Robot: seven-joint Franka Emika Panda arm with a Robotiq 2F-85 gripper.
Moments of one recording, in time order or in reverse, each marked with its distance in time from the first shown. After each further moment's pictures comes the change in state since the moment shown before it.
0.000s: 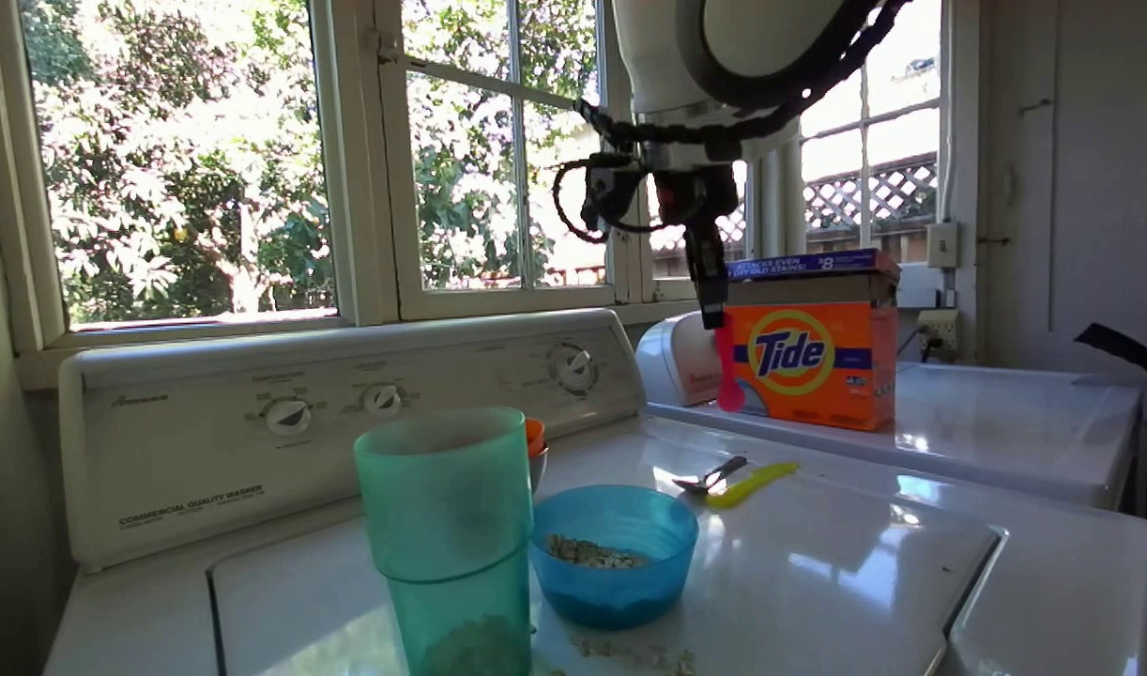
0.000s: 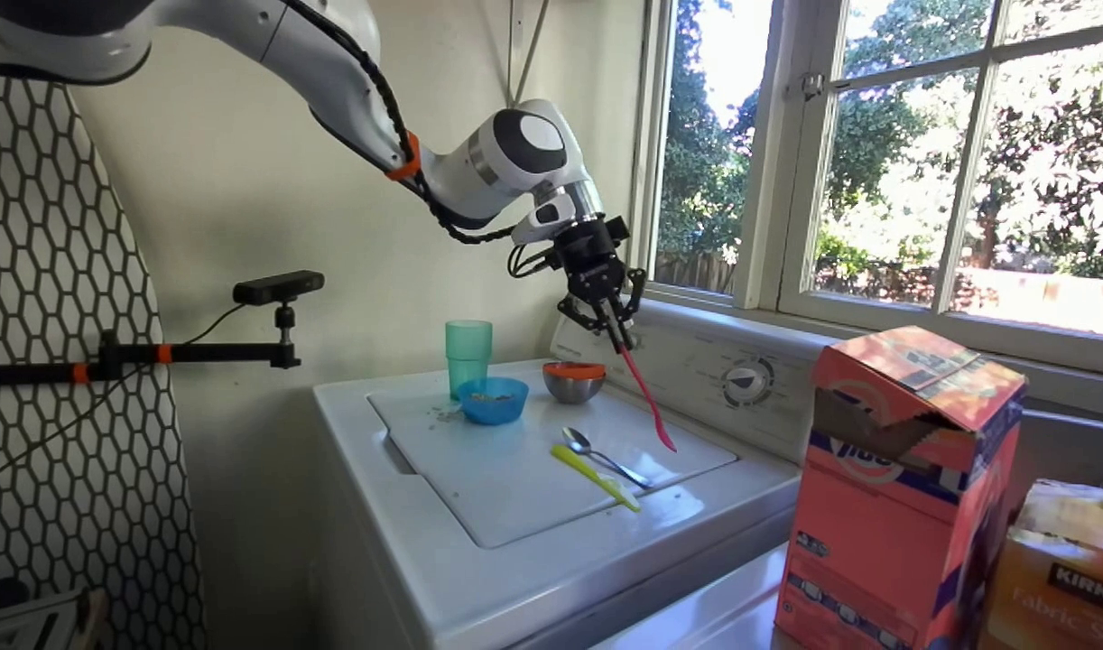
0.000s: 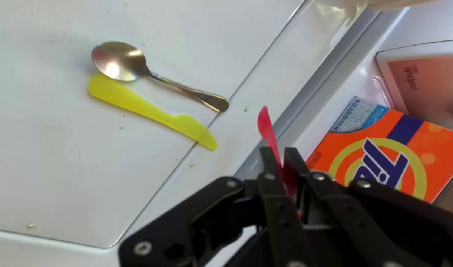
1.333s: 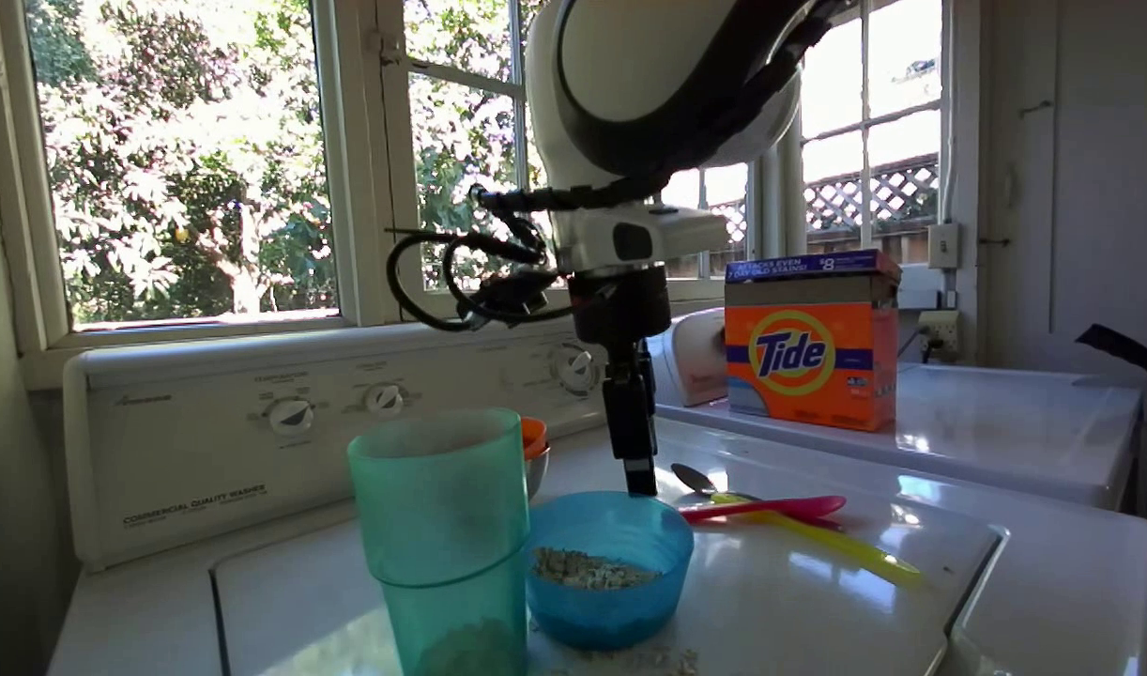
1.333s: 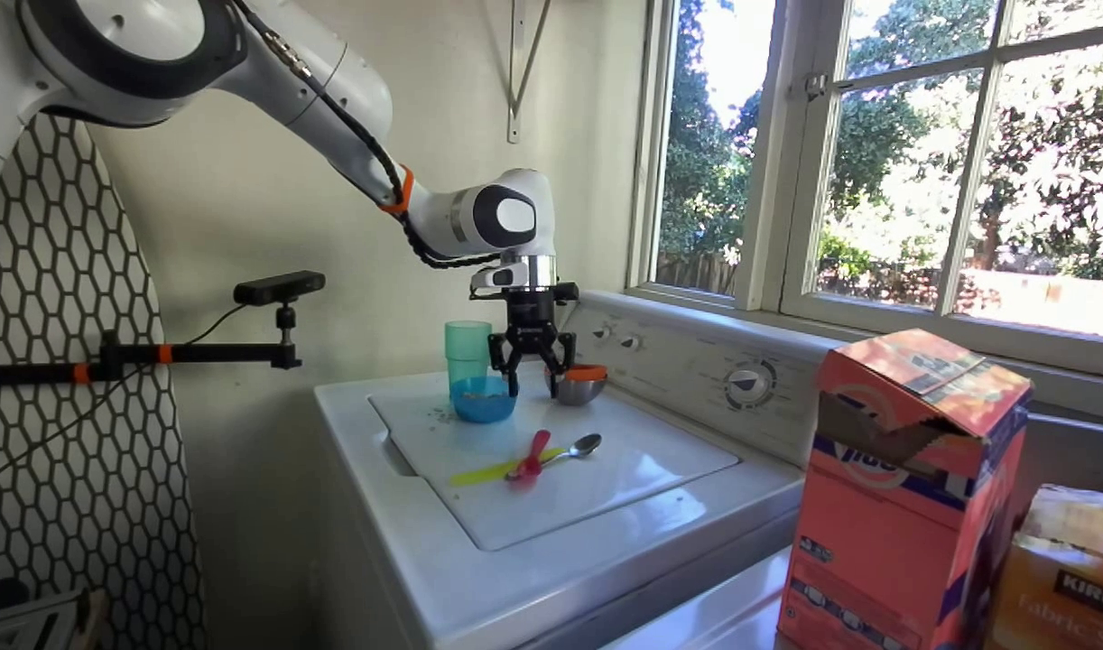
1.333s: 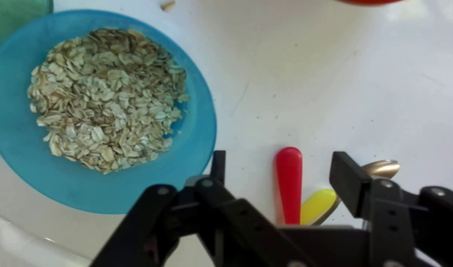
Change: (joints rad) arm 0.096 0.135 0.049 0.001 0.389 -0.012 -0.009
